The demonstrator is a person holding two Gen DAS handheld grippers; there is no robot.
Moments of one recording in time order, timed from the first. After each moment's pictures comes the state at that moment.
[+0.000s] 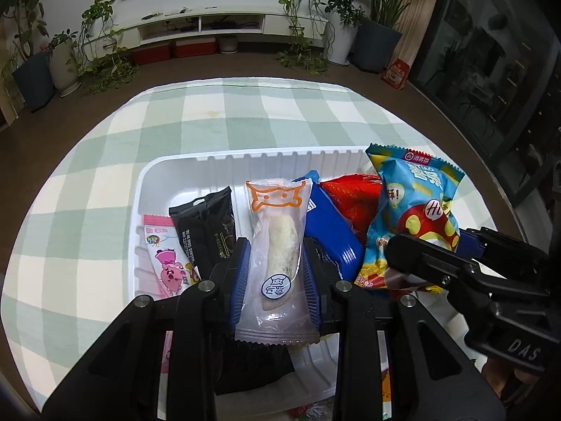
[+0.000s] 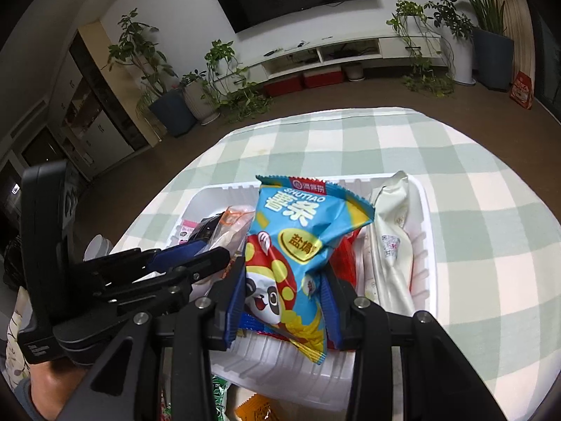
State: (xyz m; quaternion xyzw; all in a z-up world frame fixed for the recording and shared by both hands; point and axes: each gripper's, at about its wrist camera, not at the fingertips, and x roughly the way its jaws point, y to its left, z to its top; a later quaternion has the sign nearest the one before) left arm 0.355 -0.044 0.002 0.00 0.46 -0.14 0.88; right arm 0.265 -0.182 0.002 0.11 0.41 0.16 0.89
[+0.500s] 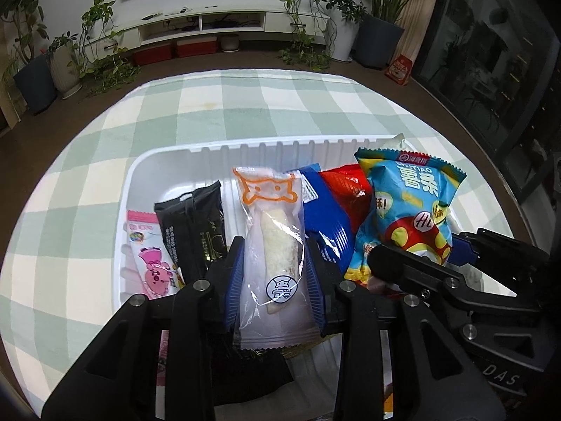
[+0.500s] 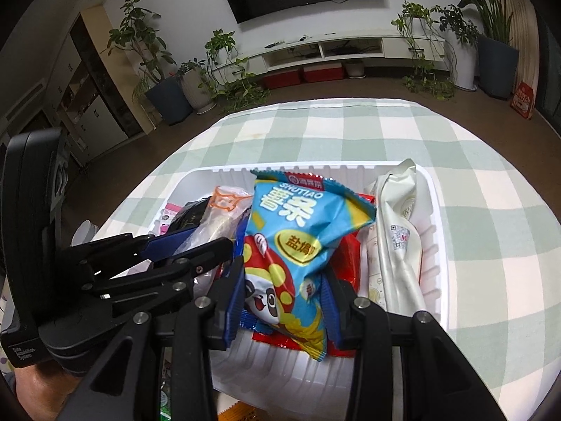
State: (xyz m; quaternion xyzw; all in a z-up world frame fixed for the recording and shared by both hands) left arm 0.358 -0.050 -0.016 0.01 0.46 -0.14 0.88; right arm 0.270 -0.176 -0.021 0.08 0.42 0.16 0.89
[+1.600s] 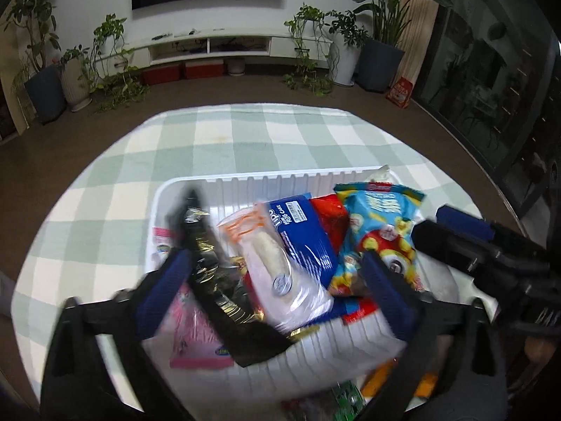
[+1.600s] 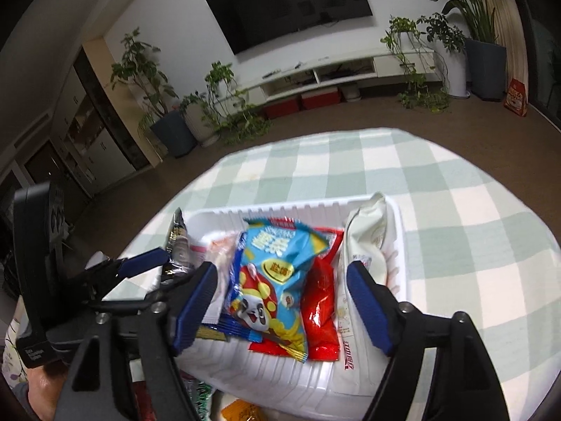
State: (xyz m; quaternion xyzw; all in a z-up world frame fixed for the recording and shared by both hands) left arm 0.328 -0.042 0.028 0.00 0.41 -0.13 0.90; right arm 0.257 -0.210 0.013 0.13 0.36 0.16 0.91
